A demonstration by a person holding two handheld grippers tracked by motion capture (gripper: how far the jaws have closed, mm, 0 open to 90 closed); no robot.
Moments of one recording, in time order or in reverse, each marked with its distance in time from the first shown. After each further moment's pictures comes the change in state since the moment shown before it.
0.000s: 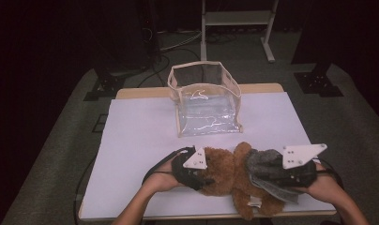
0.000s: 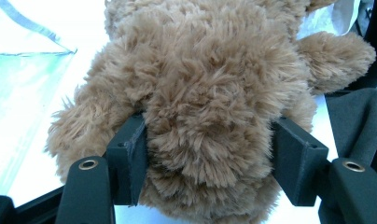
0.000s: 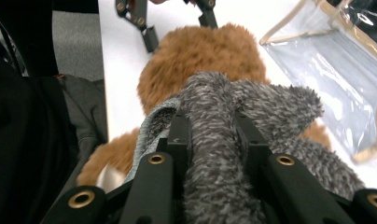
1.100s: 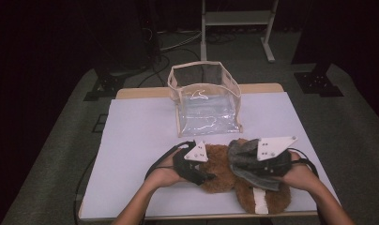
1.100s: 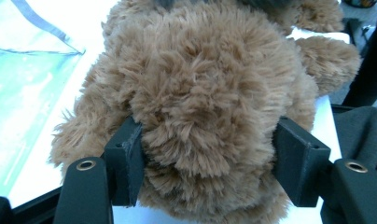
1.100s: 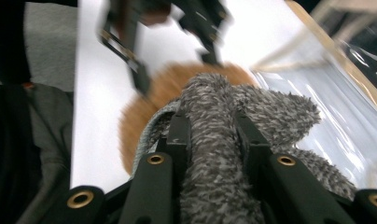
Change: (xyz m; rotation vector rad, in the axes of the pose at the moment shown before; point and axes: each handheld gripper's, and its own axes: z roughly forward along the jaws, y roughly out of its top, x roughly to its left) left arm 0.013 0.008 0.004 -0.011 0.001 -0.059; right arm -0.007 0.046 0.048 -0.006 -0.016 -0.117
